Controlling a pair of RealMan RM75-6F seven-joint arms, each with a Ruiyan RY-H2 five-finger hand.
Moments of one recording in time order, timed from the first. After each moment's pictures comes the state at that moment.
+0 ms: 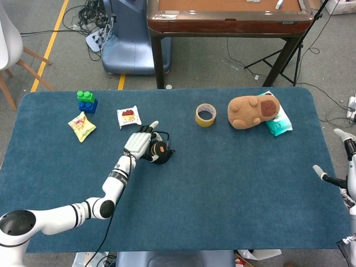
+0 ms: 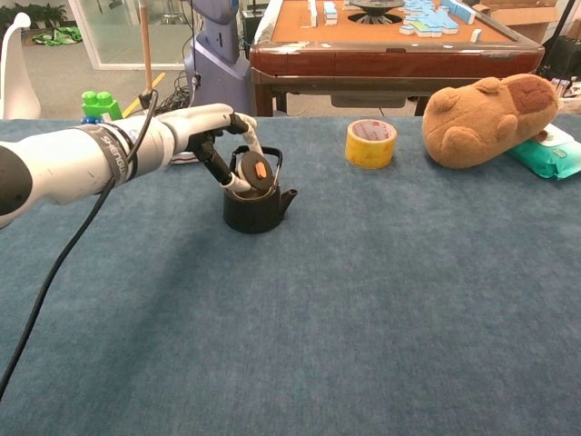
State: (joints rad) left arm -1.02 -1.70 -0.29 -1.22 0.77 0.81 0.21; right arm 0.12 -0.92 0.24 -1.97 -1.24 1.56 -0.21
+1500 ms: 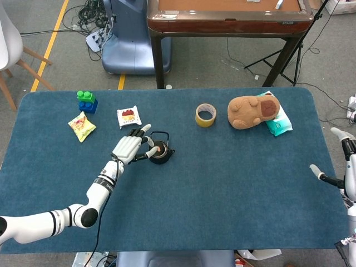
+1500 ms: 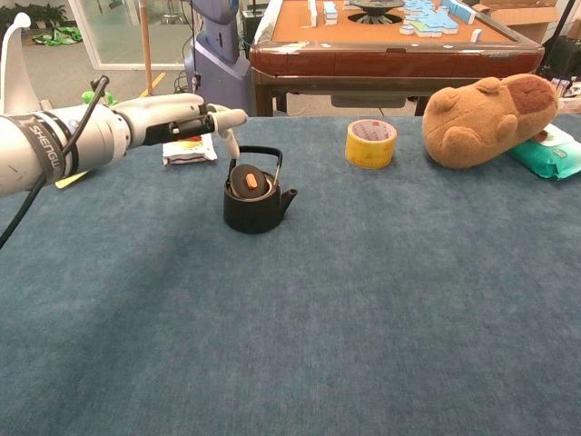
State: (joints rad) left arm -0.92 -1.55 -0.26 -1.44 0.87 0.86 0.22; right arm 0.12 -0.92 0.24 -1.99 -1.27 1.58 -0.21
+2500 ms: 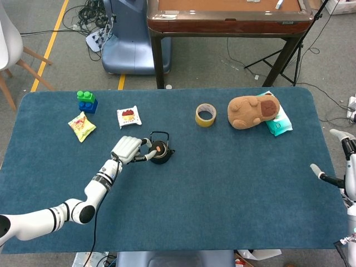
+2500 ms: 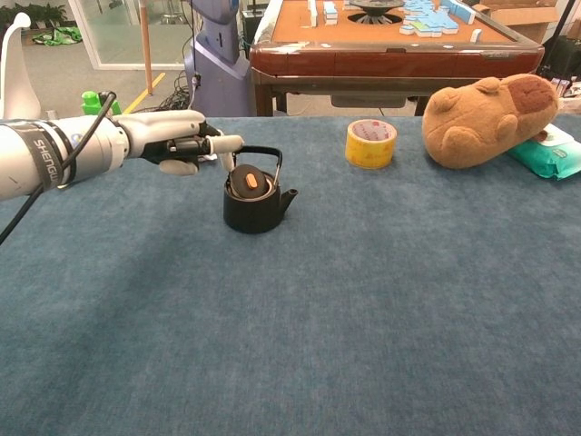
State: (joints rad) left arm -0.93 -1.55 -0.22 -1.33 0.96 0.77 0.21; right arm 0.12 -0.92 0.25 -2.00 -1.26 1.58 -0.23
